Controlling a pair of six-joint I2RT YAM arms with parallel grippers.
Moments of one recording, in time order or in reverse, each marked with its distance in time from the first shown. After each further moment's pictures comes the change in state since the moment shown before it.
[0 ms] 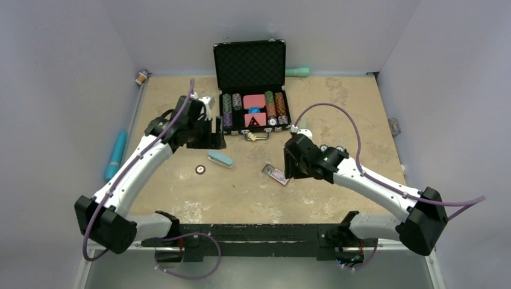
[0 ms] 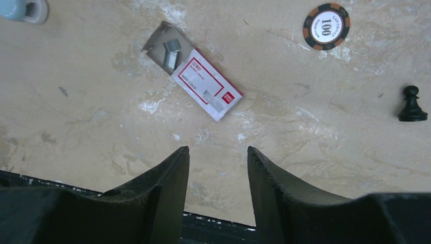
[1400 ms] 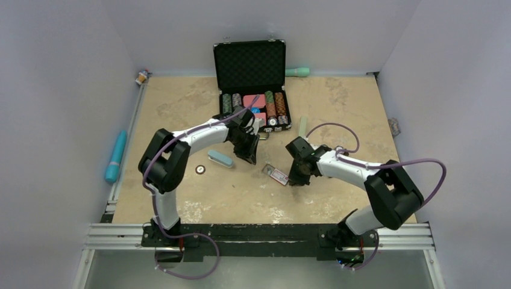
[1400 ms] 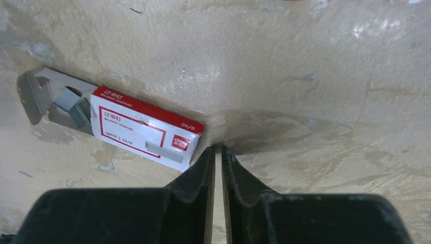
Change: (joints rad) left arm -0.190 0.675 0.110 0.290 0.275 0.077; right arm -0.170 0.262 -0.171 0.172 -0.164 0.324
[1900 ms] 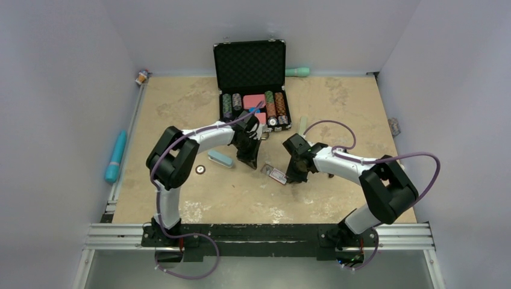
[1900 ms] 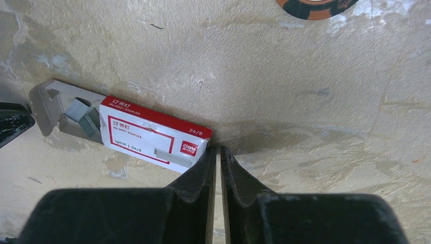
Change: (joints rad) left arm -0.036 0.073 0.002 0.028 0.001 -0.033; right arm 0.000 0.068 0.065 -0.005 0.003 -0.003
